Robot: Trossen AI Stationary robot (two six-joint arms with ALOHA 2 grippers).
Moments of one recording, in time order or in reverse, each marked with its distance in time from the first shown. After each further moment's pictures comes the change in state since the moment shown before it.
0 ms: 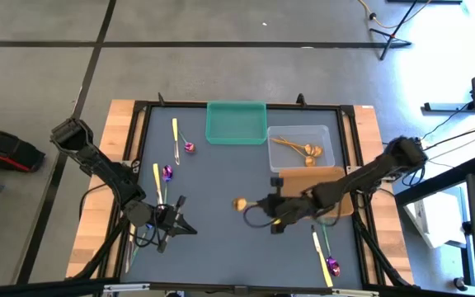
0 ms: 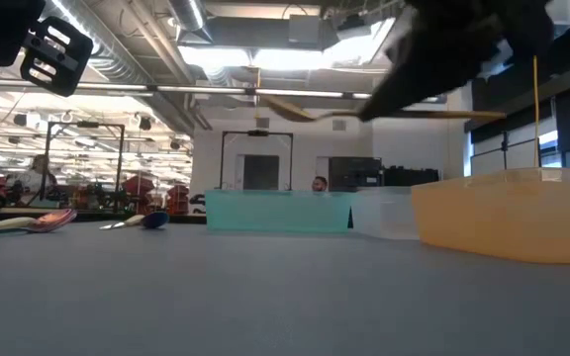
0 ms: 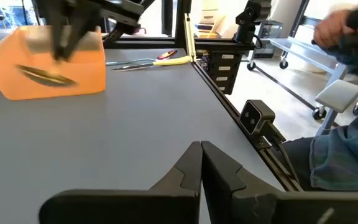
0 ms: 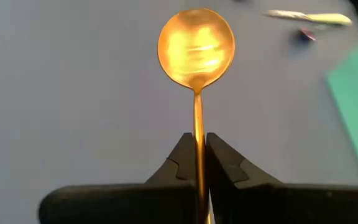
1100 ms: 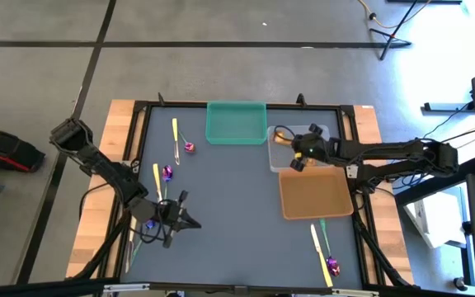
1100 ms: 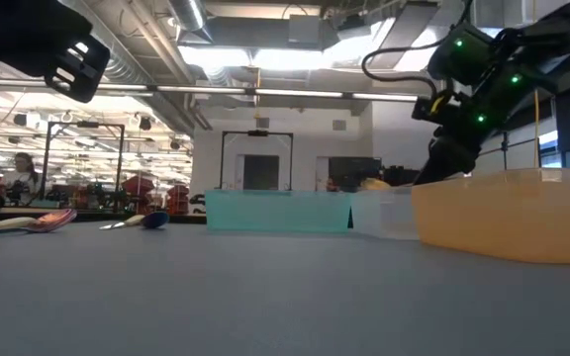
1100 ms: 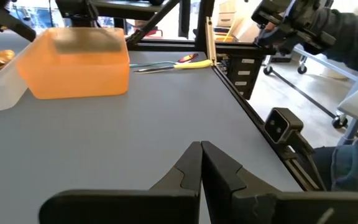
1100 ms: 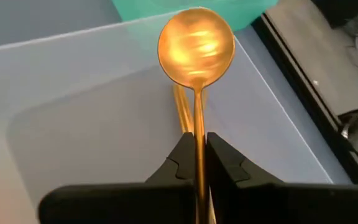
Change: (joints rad) left arm 0.063 0.000 0.000 -0.001 -0.010 -0.001; right arm -0.705 -0.408 -0.440 0.004 -0.084 -0.202
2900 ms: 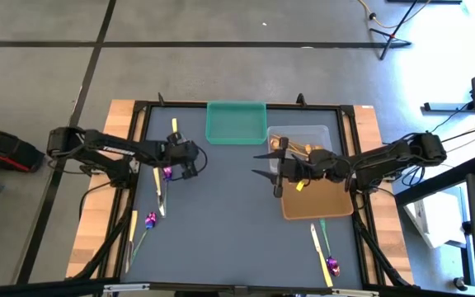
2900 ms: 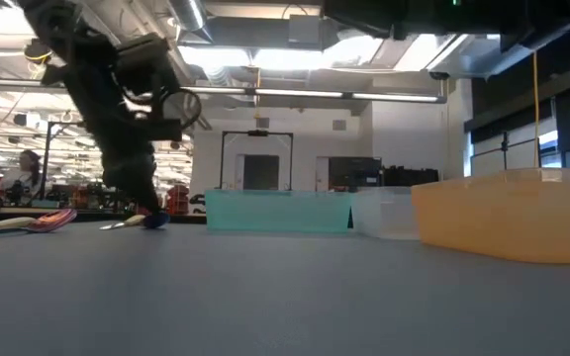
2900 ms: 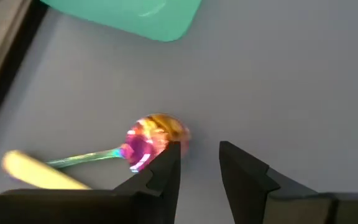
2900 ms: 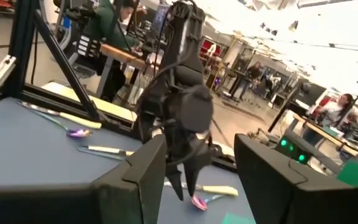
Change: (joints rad) left arm 0.903 -0.003 0.179 -1.004 0.034 0.158; right arm 0.380 0.179 0.140 0.919 -0.212 -0.351
